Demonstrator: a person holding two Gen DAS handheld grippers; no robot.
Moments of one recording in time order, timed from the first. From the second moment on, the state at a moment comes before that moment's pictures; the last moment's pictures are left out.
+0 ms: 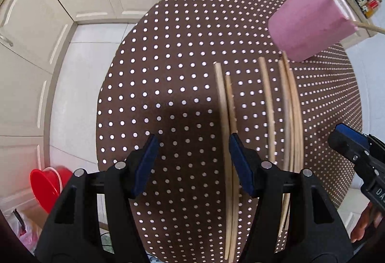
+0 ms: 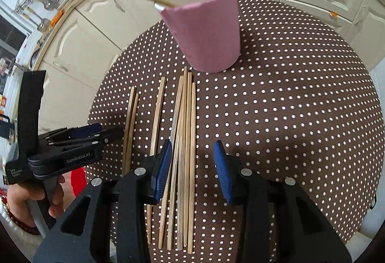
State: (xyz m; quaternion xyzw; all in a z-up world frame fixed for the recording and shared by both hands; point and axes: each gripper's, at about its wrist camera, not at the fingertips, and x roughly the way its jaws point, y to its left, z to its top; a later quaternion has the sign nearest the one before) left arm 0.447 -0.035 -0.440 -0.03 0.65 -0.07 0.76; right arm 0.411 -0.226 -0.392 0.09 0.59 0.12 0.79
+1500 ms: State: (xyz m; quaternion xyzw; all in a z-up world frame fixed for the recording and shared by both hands) left arm 0.459 -0.023 -0.406 -0.04 0.61 -0.10 0.79; right arm 0.451 -0.201 -0.384 0.05 0.60 0.15 0.78
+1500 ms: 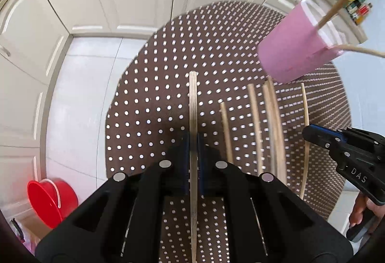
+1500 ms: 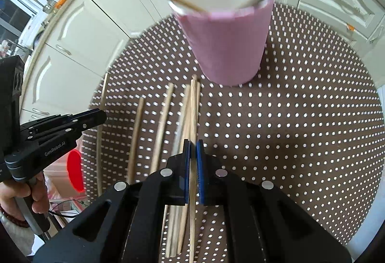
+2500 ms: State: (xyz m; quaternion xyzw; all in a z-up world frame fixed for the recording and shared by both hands) left arm 0.416 -0.044 -0.212 -0.08 0.42 -0.20 0.88; right arm 0.399 -0.229 -0.229 0.09 0.38 0.14 0.91
